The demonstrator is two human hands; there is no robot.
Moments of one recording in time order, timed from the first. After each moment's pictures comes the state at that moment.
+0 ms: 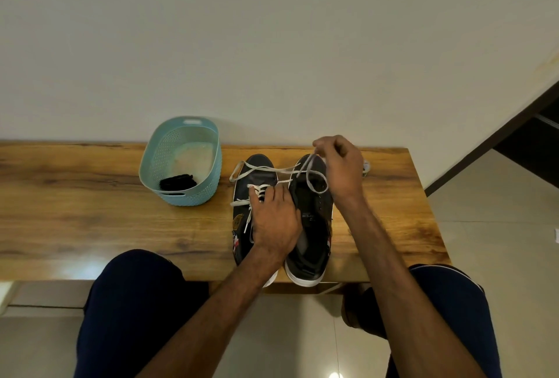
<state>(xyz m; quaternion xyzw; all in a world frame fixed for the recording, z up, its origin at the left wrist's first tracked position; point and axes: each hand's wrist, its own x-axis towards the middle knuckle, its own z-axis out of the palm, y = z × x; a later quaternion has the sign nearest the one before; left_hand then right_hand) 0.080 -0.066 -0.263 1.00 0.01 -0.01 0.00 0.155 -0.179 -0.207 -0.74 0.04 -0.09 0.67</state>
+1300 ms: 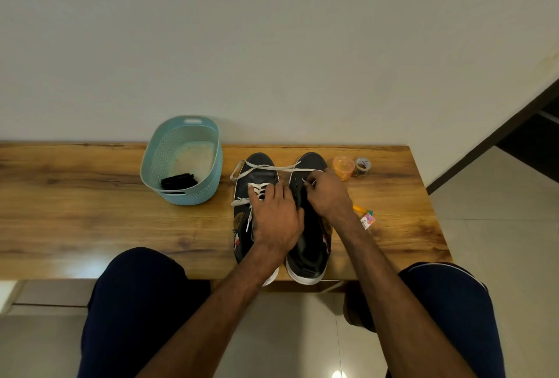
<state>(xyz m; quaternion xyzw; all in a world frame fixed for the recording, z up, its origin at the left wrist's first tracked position) 0.081 -0.066 -0.264 1.00 0.01 0.00 0.01 0.150 -0.182 -0.260 -0.97 -0.04 0.07 0.23</state>
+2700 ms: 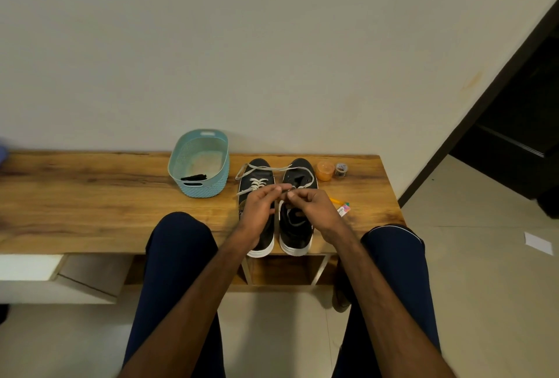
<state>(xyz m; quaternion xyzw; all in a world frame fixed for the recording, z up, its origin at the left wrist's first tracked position) 0.001 -0.045 -0.193 0.68 0.09 -0.05 0.72 0.028 -0.198 -0.197 -0.76 -0.05 0.16 0.63</state>
